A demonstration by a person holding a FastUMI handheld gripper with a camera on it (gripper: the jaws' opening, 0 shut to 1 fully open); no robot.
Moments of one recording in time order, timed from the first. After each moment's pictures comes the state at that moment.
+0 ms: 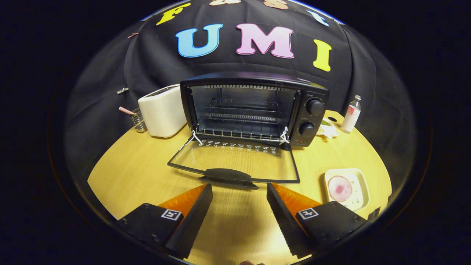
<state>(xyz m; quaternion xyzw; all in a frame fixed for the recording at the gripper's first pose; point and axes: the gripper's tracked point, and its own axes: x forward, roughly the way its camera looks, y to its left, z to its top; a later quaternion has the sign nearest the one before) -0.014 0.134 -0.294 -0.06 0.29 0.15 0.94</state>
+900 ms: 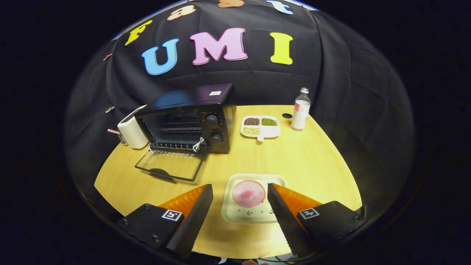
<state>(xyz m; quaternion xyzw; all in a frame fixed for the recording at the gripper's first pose) 0.013 -0.094 -0.230 -0.02 0.33 0.11 0.94</state>
